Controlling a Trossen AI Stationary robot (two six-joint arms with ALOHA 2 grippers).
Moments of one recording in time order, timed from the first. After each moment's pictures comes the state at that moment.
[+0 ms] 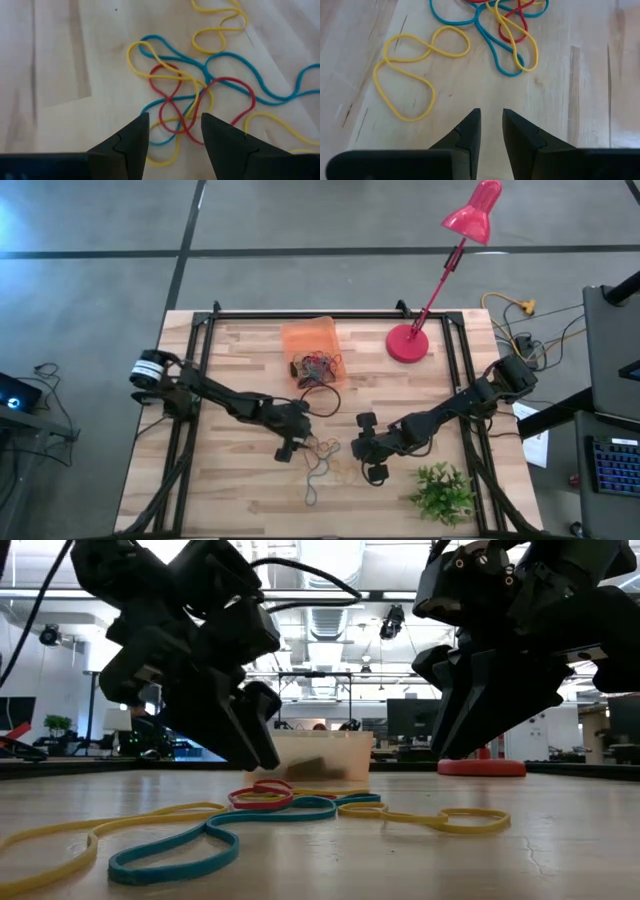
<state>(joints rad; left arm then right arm) -0.18 1.69 0.75 0.18 0.13 0.02 0.42 1.73 0.91 -0.20 0.23 0.18</state>
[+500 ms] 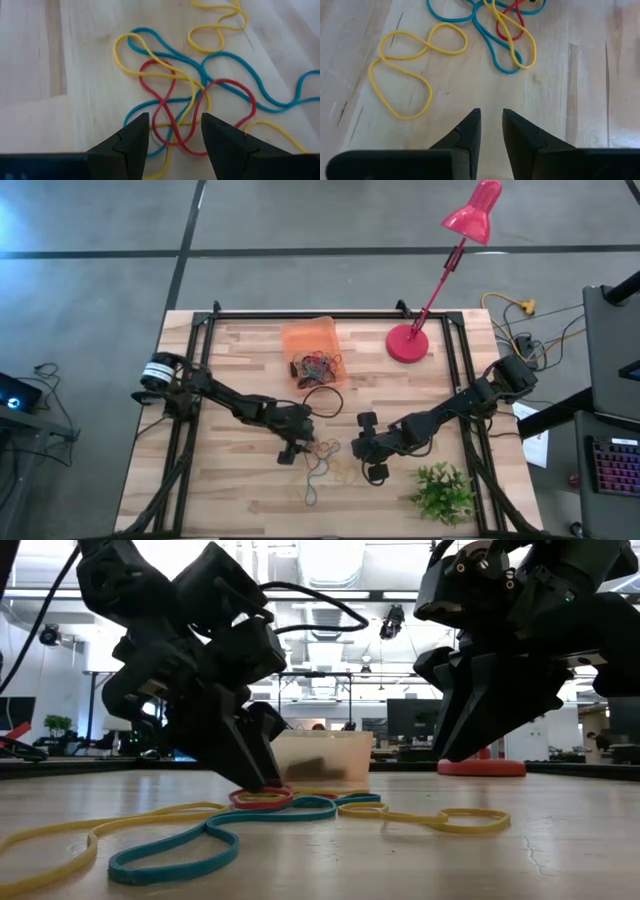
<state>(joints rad) -0.18 1.77 0.75 0.27 0.19 -0.04 0.42 1.73 0.91 -0.20 0.24 0.18</state>
